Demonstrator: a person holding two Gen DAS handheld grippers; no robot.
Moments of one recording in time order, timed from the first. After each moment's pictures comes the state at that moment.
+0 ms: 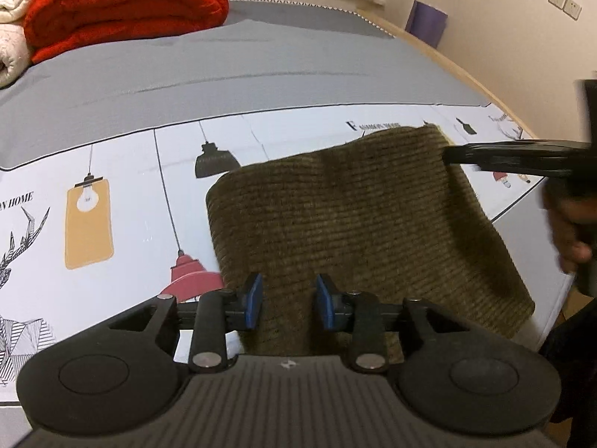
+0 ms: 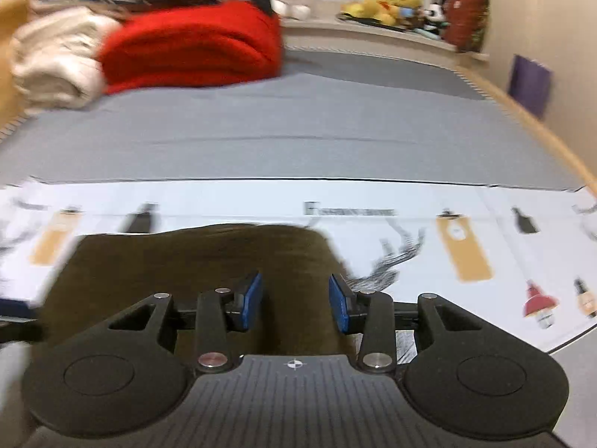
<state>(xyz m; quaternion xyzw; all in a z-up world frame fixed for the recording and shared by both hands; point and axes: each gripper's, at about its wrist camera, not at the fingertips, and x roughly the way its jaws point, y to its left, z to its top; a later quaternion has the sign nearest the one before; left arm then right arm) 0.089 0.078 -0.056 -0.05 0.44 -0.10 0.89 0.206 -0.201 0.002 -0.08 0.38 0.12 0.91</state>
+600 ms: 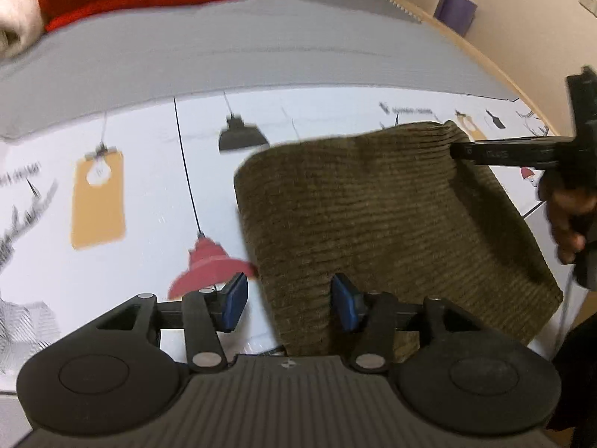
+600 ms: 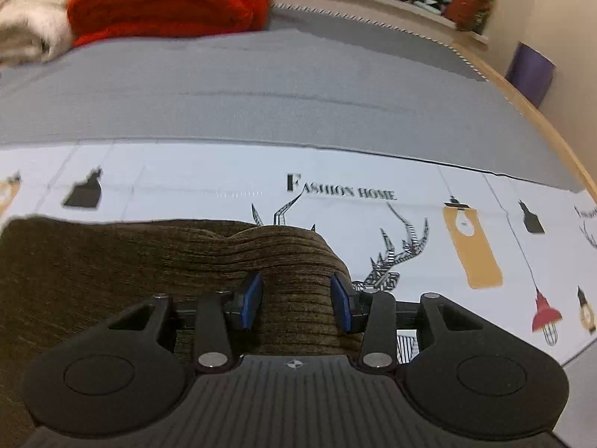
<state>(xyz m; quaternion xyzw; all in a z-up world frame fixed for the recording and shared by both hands) 0.104 0.089 -0.072 -0.05 0.47 -0.06 0.88 0.236 -0.174 -0.025 -0.11 0.42 0.09 0.90</state>
